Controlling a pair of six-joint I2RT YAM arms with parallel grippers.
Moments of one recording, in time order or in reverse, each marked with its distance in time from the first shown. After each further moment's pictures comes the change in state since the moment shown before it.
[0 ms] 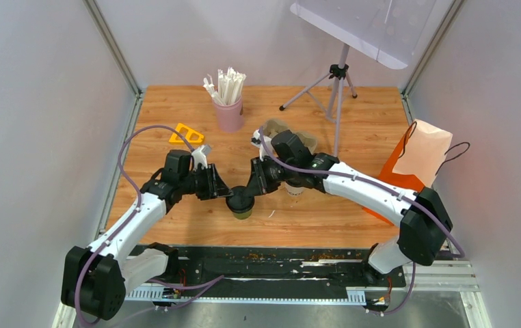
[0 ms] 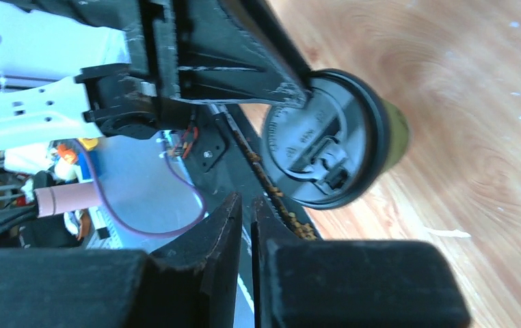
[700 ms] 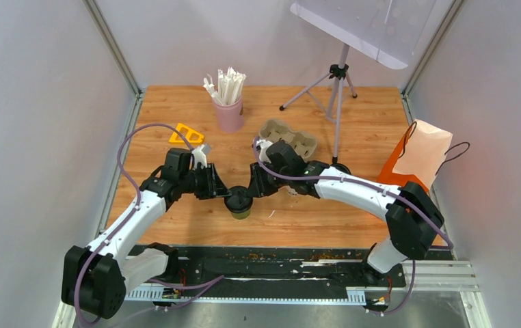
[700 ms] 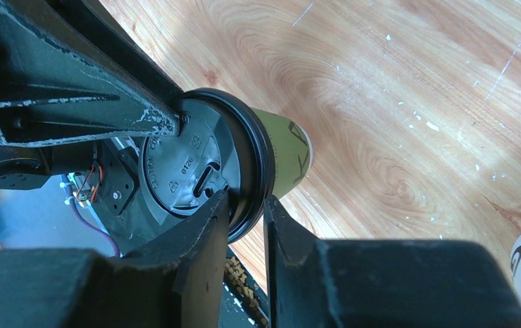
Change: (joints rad) left arm 0.000 0.016 0.045 -0.076 -0.029 0.024; right arm 0.030 0.061 -0.109 0.141 0.241 -0.048
